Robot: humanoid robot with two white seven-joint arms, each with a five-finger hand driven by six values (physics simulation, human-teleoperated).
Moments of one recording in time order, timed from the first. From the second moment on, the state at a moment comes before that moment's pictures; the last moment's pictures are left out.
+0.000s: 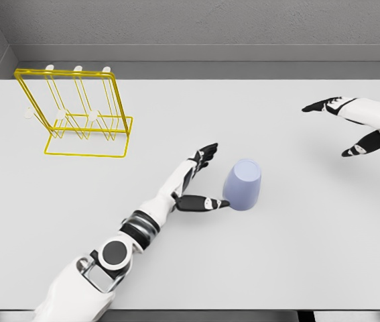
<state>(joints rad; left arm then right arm) -0.13 0.18 -0.65 -1.70 0.18 0.15 0.07 -0.54 -0.90 0.45 -1.30 0.07 -0.61 0.60</state>
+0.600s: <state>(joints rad) -0.16 0.12 -0.70 -1.65 0.16 0.17 0.07 -0.54 -0.91 0.52 -1.23 0.06 -0.61 0.60</state>
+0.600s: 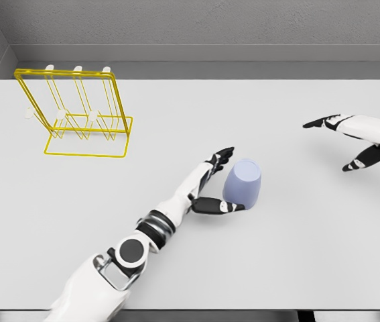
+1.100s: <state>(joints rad) -0.20 0.08 -0.70 -1.59 0.15 0.18 0.07 -0.55 -0.91 0.52 -1.17 0.05 -0.61 0.59</state>
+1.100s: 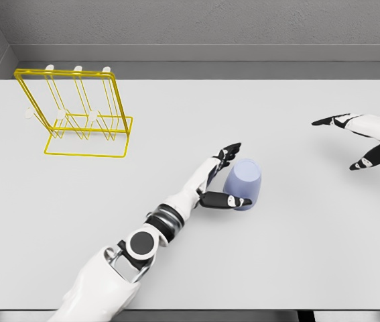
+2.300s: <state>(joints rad) -0.22 0.06 -0.74 -1.56 0.12 0.18 0.07 -0.55 -0.90 0.53 -1.16 0.05 -0.61 0.59</state>
